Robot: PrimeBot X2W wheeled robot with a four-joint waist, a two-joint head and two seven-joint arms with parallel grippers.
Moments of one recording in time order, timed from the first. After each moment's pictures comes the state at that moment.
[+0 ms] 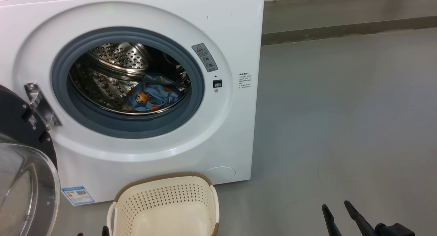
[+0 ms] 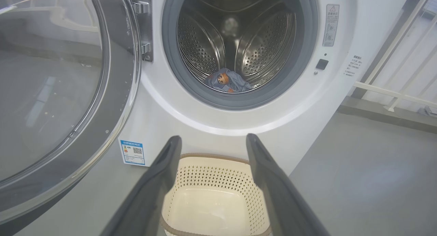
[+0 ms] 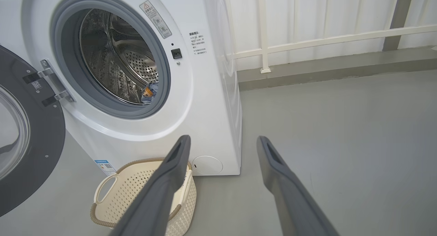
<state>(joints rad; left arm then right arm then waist) 0.24 0.04 0.01 0.10 -0.36 -0.06 -0.26 0.14 -0.16 0.09 0.17 0.34 0.13 -0.26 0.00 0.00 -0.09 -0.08</state>
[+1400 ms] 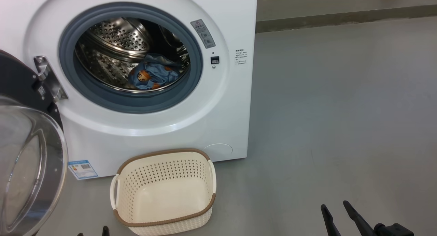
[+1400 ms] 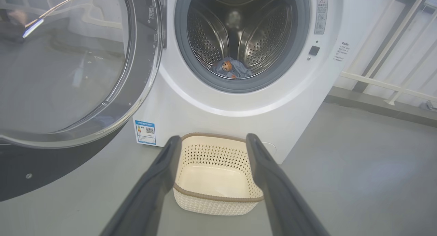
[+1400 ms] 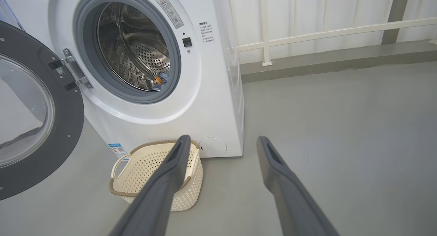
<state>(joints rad) 0.24 0.04 0.01 0.10 -0.36 -0.04 -0.26 0.14 -0.15 0.10 0.17 0.34 0.13 -0.26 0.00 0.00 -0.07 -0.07</state>
